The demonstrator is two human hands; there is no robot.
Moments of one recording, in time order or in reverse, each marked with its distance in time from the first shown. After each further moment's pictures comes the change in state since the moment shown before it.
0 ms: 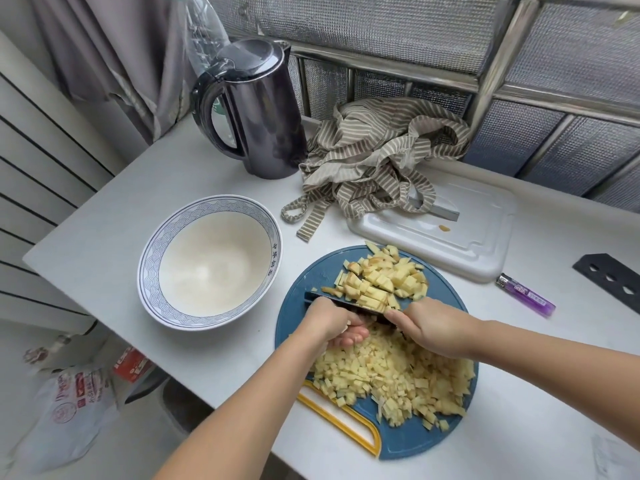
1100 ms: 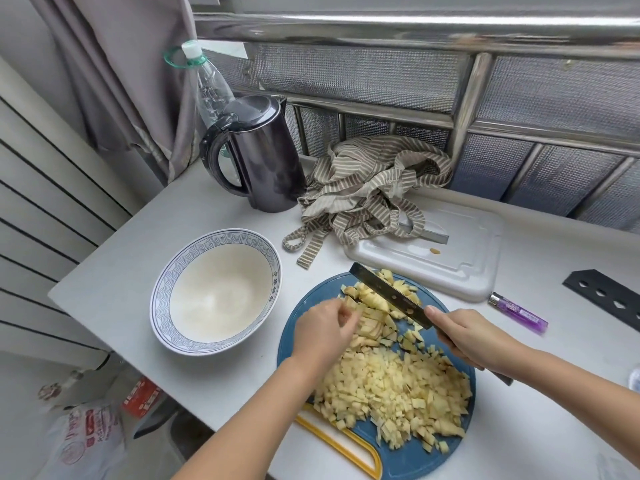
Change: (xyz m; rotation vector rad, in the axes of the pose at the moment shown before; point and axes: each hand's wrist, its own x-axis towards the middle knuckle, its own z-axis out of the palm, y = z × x) left_hand -0.014 -0.002 0.000 0.739 0.533 0.778; right_hand -0.044 0.027 -0.021 0.451 0.217 0.180
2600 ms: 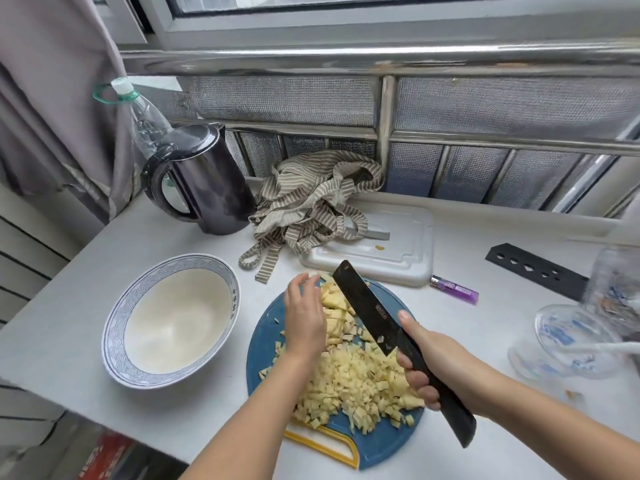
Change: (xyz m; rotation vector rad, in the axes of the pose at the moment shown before) left_hand 0.022 0.013 0.042 -0.304 0.206 0.134; right_hand -0.091 -0.039 0.026 0.853 -0.063 0.407
